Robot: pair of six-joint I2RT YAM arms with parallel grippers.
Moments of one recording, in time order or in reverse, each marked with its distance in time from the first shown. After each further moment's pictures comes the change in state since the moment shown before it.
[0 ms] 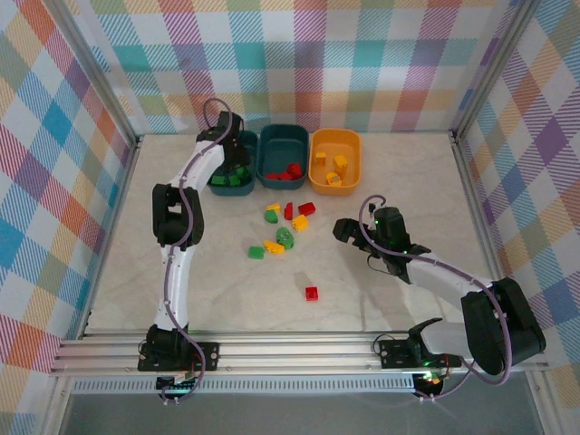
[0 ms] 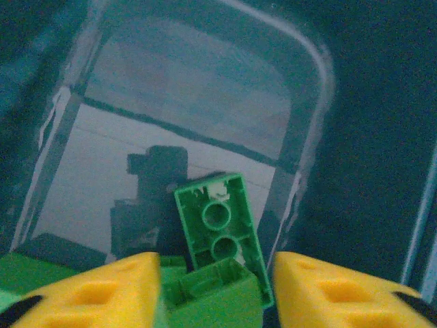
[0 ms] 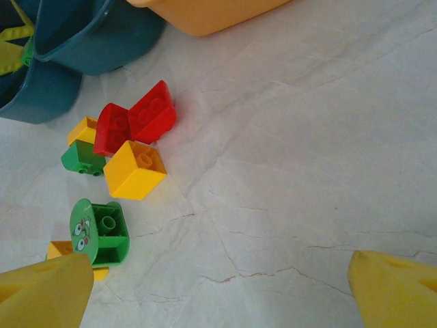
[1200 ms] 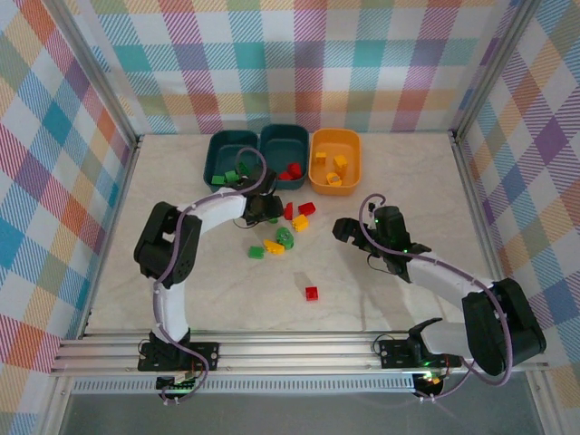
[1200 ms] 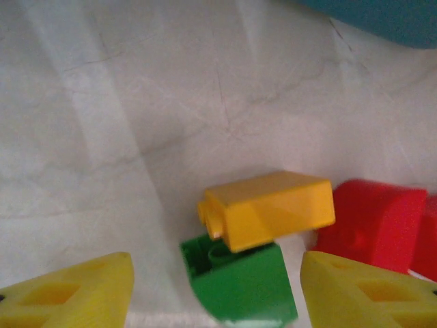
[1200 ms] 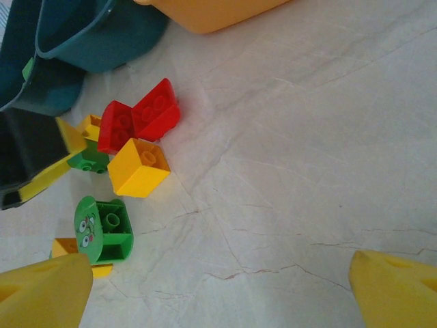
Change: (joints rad) left arm -0.291 -0.457 -0.877 0.367 0.004 -0.163; right arm 0.000 -0.009 0.011 -0.026 -0.010 0.001
